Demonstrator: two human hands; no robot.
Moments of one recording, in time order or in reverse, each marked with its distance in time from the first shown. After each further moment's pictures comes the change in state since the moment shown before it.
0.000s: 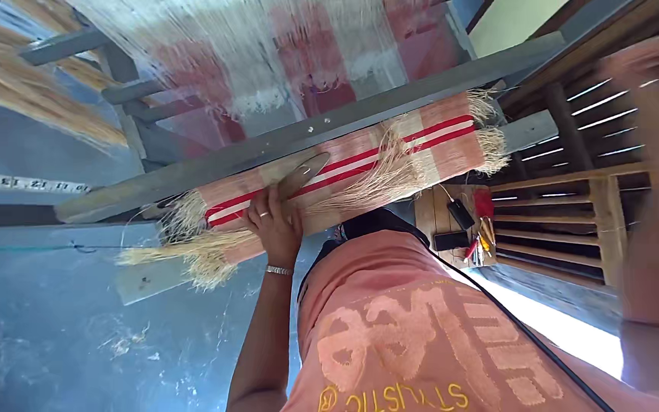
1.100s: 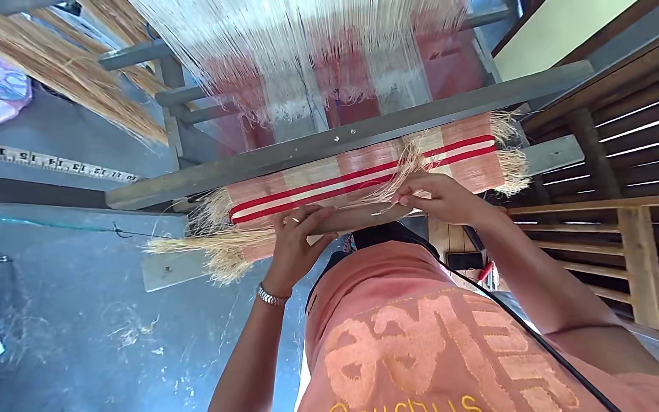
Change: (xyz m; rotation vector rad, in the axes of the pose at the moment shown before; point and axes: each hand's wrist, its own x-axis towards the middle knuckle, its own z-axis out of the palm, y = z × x) left_hand 0.012 0.022 -0.075 -0.458 -0.313 0.225; right_hand -0.024 -0.096 0.188 0.572 -0.659 -0.261
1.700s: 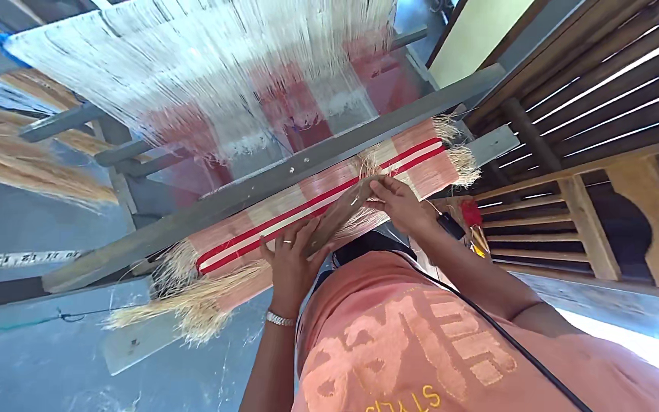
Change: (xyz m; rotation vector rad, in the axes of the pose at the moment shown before) left_hand 0.031 0.016 0.045 0.188 0.076 -0.064; right_hand 0.004 0.017 0.039 0.851 0.630 0.405
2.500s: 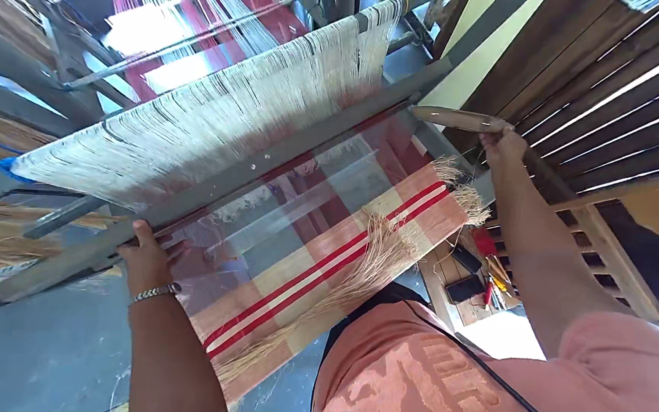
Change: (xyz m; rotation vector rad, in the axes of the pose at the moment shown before) left_hand 0.215 -0.182 -0.127 -0.593 0.365 -0.940; right_hand 0.189 -0.086 -0.277 0.387 1.000 -0.306
